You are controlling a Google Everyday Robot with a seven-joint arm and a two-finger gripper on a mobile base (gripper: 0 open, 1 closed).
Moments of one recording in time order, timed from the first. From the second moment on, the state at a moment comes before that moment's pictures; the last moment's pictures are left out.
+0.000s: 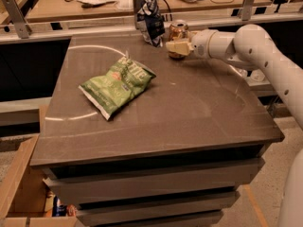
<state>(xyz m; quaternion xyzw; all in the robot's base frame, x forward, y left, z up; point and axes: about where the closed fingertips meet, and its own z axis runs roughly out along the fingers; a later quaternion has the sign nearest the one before) 0.810 -0.106 0.876 -0.33 0.71 0.22 0.58</state>
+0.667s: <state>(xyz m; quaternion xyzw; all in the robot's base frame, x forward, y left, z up) 0.772 -0.145 0.916 -0.41 0.67 0.18 0.60</state>
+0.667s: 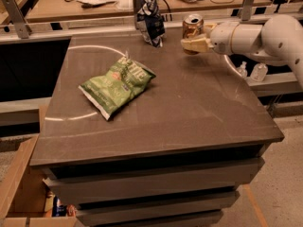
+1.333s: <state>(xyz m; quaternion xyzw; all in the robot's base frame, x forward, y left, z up) 0.713 -0.157 0.936 -0.59 0.57 0.10 0.56</state>
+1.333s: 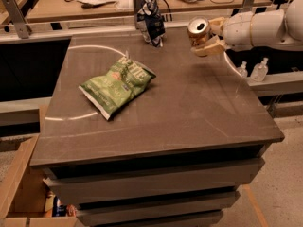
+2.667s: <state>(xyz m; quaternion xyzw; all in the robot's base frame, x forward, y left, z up) 0.680 -0.136 0.933 -0.73 0.45 0.03 0.52</state>
